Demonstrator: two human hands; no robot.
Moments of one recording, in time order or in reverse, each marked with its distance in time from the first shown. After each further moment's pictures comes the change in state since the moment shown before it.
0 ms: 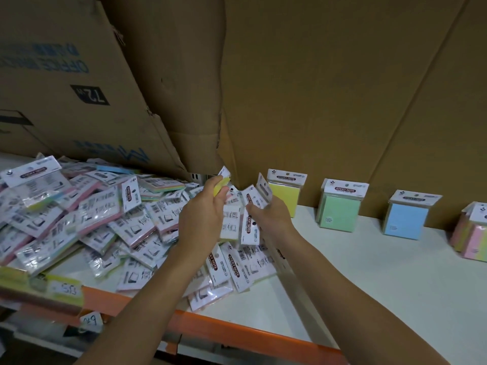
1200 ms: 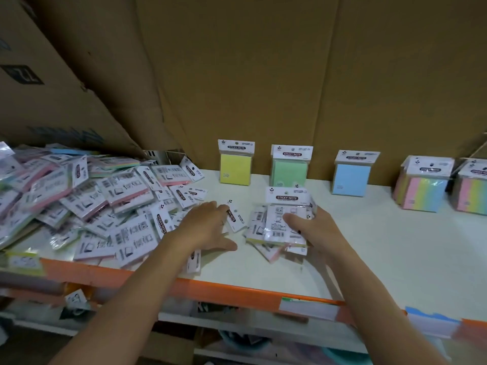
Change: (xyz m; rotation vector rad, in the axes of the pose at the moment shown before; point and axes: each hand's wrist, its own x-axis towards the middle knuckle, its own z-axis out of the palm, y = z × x) left_hand -0.059 0.052 0.056 0.480 -0.912 0.105; right_hand -0.096 0.091 -0.178 0.293 -0.047 0.064
